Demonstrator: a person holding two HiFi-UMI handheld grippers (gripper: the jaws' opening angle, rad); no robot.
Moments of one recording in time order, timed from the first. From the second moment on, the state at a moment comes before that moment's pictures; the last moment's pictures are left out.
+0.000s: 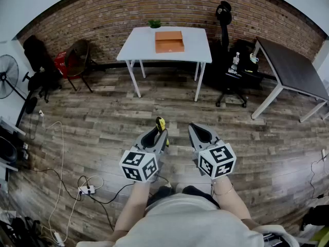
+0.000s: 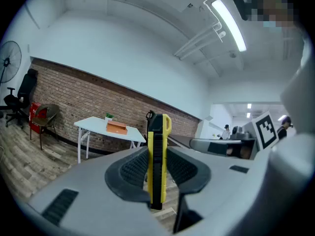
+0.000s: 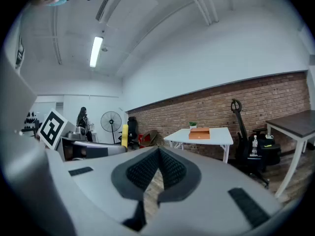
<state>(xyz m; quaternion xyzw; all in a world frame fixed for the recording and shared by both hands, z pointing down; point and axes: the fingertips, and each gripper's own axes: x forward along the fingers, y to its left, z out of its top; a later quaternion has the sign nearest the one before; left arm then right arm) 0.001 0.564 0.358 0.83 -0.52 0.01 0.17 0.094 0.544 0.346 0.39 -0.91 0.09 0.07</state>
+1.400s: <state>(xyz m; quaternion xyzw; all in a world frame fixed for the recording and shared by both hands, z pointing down) 0.001 0.470 0.410 0.83 -0.52 0.01 0.21 0.096 0.451 0.403 0.37 -0.91 0.17 0.06</state>
